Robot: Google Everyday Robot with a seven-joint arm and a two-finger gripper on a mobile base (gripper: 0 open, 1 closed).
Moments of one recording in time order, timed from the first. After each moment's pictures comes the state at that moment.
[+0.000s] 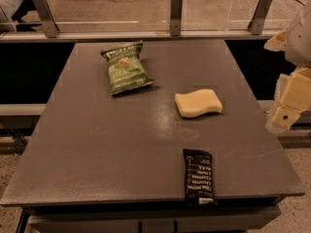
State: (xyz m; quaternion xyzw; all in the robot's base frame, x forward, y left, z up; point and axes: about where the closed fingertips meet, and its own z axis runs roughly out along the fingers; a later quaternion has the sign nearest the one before) arm 0.438 -0.216 0.978 -0.60 0.78 -0.04 0.16
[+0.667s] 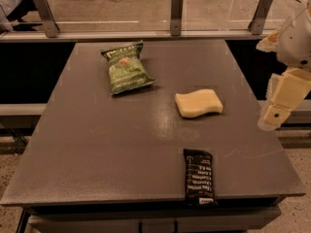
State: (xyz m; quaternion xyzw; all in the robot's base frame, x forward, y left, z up) arm 0.450 -0.206 0.971 -0.61 0.77 -0.02 0.18
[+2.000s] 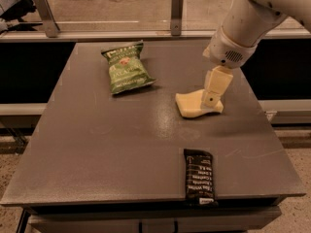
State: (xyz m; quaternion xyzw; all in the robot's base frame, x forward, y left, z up) arm 0.562 -0.138 0.894 -0.64 0.75 0.03 0.17
